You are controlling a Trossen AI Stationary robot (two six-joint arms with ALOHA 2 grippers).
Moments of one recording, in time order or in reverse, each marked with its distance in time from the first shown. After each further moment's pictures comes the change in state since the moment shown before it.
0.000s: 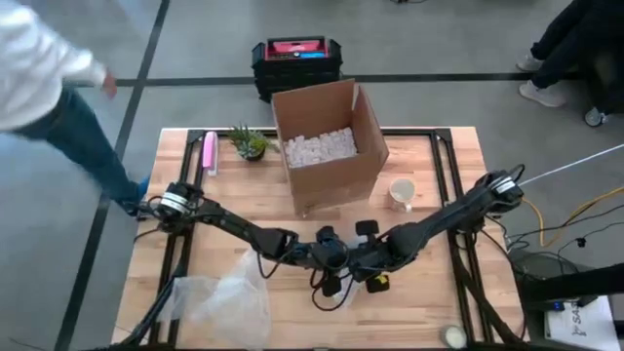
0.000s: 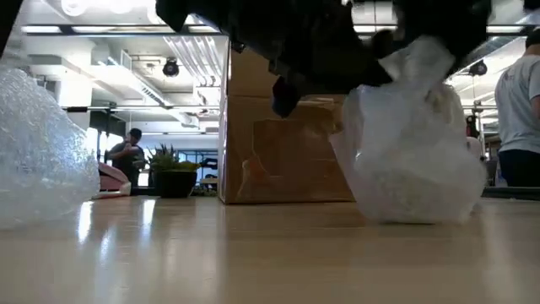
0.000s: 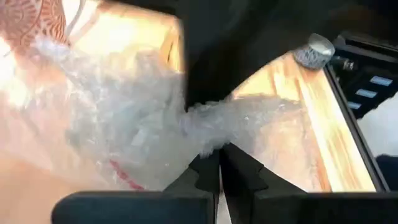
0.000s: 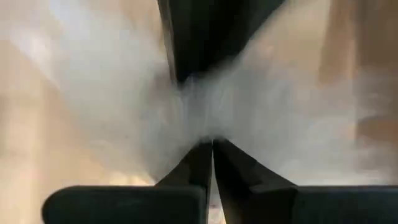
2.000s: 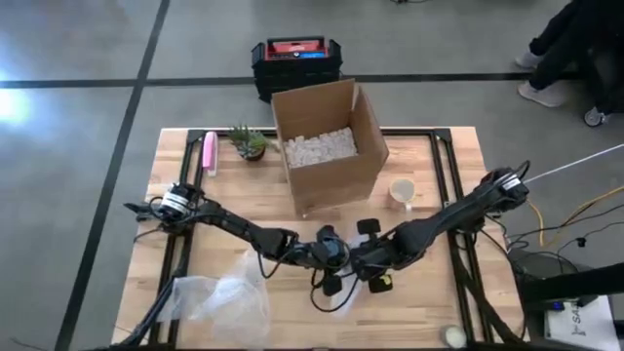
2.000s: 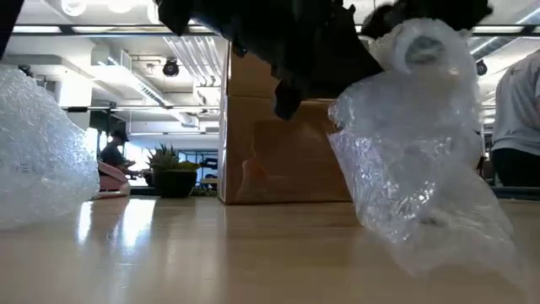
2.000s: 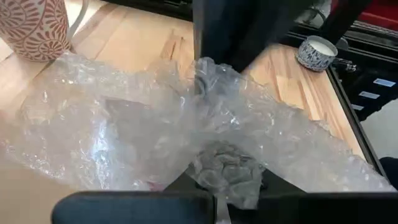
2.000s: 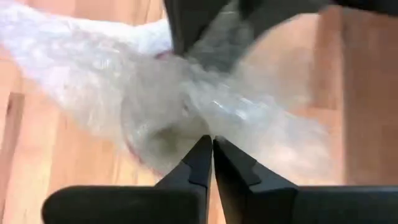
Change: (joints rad) left arm -0.003 0.001 0.001 0.018 0.001 0.005; right arm 0.007 -0.024 0.008 -0.010 -0.002 -0.012
